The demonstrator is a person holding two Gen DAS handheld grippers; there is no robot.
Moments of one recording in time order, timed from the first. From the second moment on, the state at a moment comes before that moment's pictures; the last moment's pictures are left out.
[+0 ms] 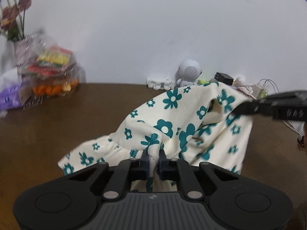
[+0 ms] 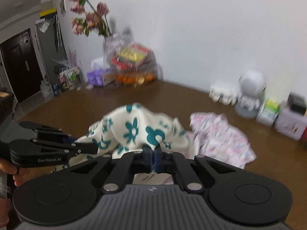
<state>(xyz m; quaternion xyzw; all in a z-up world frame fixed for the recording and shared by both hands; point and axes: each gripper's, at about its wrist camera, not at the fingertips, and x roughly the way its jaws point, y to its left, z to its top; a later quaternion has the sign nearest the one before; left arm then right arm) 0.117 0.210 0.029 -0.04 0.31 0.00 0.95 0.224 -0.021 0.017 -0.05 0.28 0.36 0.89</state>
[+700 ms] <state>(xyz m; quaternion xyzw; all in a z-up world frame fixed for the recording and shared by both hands) 0.102 0.046 0.240 0.15 0.09 -0.12 0.98 0.121 -0.184 0.211 -0.20 0.06 0.12 0.97</state>
